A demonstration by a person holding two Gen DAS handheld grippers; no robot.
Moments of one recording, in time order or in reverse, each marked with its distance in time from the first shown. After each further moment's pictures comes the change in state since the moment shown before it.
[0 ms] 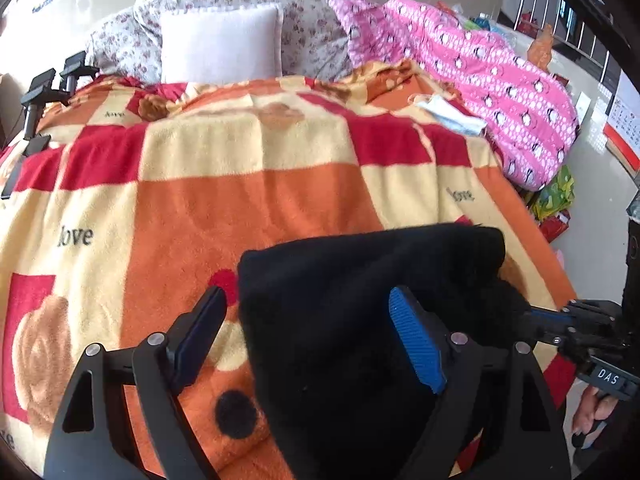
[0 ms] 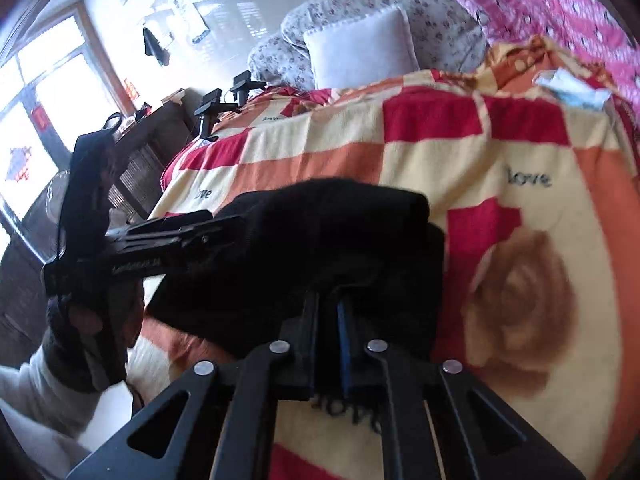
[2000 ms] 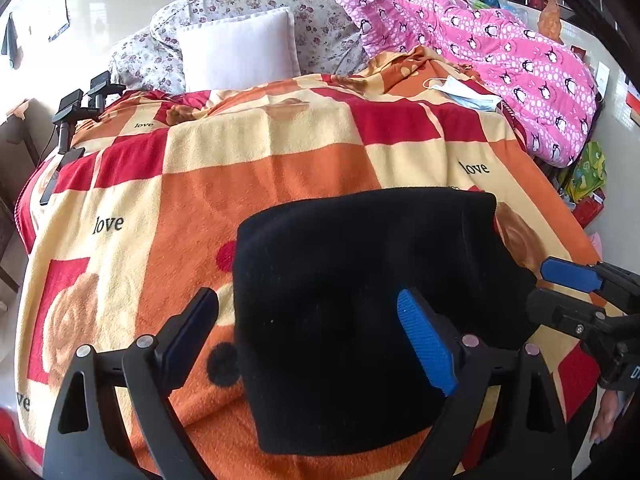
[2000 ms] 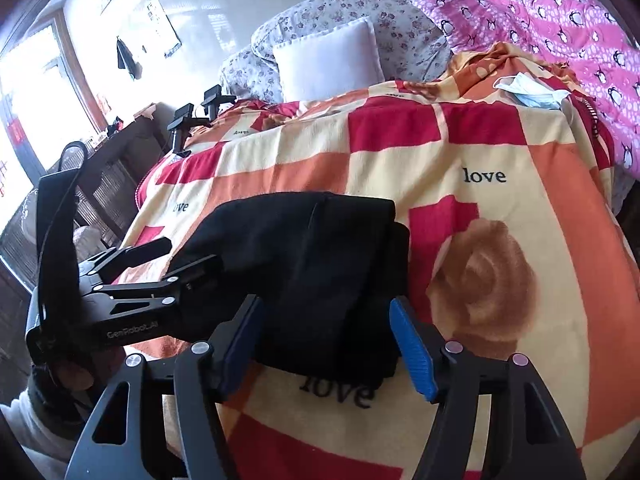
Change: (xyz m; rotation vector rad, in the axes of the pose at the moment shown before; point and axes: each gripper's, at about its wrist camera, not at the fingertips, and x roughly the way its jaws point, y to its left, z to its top) left arm -0.004 -0.038 -0.025 0.059 0.010 0.180; right arm -0.012 -0.002 -0.004 0.077 -0.022 -0.088
